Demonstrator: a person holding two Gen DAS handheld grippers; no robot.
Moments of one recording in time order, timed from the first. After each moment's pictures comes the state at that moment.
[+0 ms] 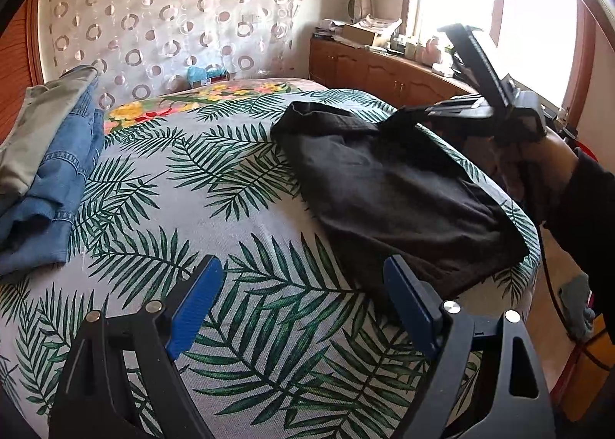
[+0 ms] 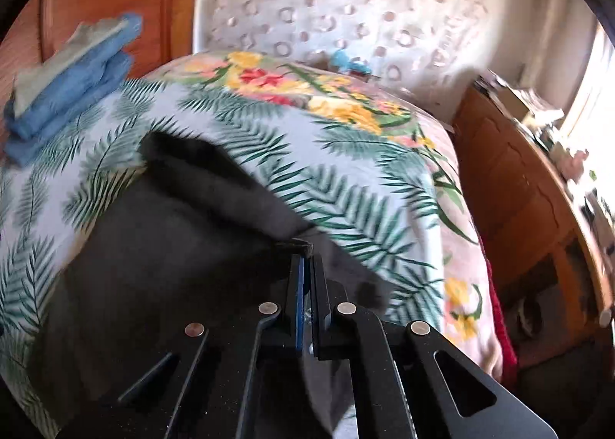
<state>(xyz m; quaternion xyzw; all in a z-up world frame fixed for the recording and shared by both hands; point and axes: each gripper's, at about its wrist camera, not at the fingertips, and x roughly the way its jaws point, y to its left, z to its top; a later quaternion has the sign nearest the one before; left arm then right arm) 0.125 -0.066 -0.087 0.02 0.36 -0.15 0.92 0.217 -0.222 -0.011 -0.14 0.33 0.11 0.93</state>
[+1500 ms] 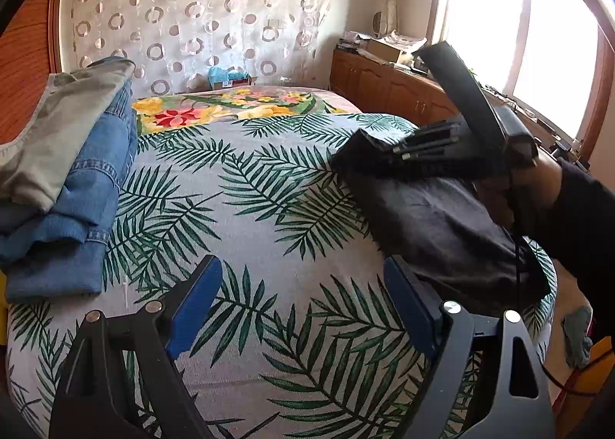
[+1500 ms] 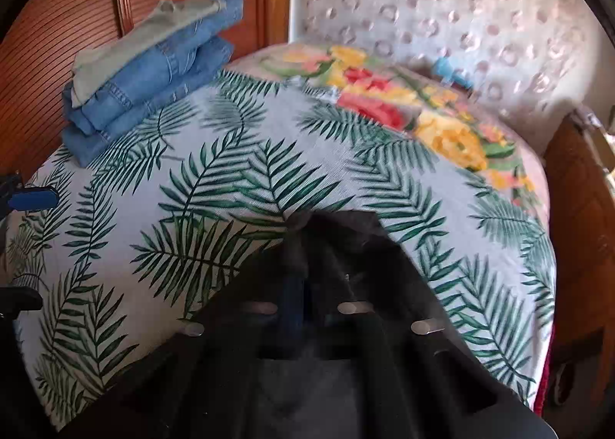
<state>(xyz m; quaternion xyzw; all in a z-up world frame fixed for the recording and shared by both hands) 0.163 -0.011 -0.075 -0.02 0.35 -0.12 0.93 0.292 -0.121 -0.034 -0.20 0.36 0.31 0.86</state>
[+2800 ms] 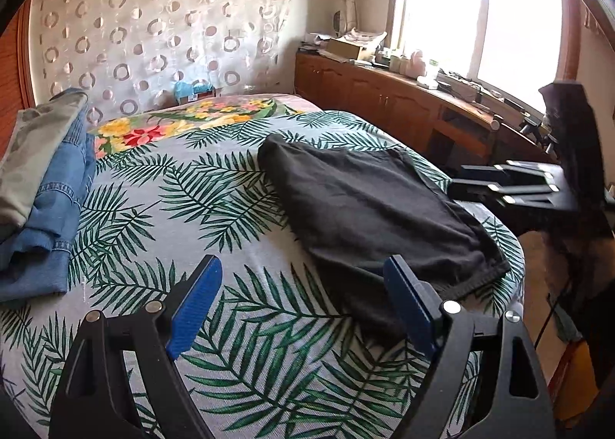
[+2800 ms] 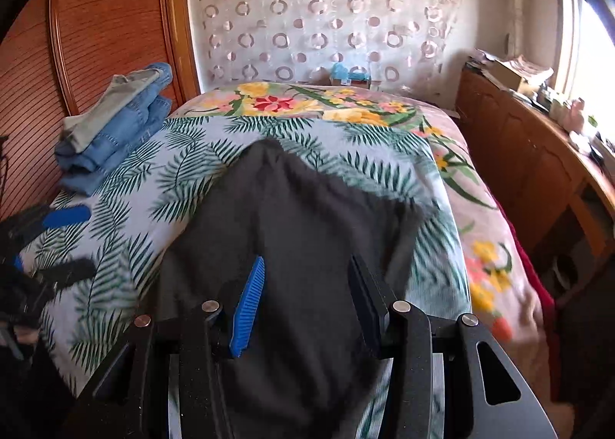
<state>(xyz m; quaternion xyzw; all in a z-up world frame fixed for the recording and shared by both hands) 0.122 -0.069 -0.061 0.02 0.33 -0.18 0.93 0.115 -0.240 -0.031 -0.05 0.31 0.16 0.93</state>
